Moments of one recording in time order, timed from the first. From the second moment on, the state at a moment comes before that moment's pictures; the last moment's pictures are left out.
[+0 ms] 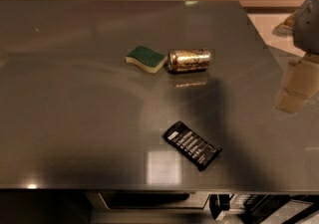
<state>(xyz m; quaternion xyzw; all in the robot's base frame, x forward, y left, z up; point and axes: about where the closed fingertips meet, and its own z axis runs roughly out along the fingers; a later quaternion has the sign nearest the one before) 0.438 -0.217 0.976 -0.60 0.78 -0.03 0.16</state>
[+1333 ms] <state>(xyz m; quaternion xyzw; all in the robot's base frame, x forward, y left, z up) 0.562 -0.181 0.962 -0.66 0.73 0.01 0.19</state>
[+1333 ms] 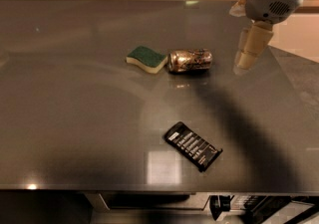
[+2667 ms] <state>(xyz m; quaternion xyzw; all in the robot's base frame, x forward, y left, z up) 0.682 -0.138 0.857 -0.69 0.71 0.05 0.12</state>
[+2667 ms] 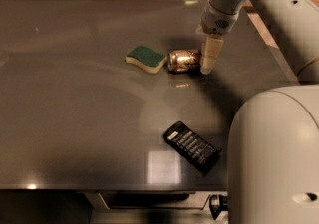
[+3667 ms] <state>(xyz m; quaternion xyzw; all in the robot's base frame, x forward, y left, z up) 0.666 -0.136 0.845 -0.71 0.69 0.05 0.10</state>
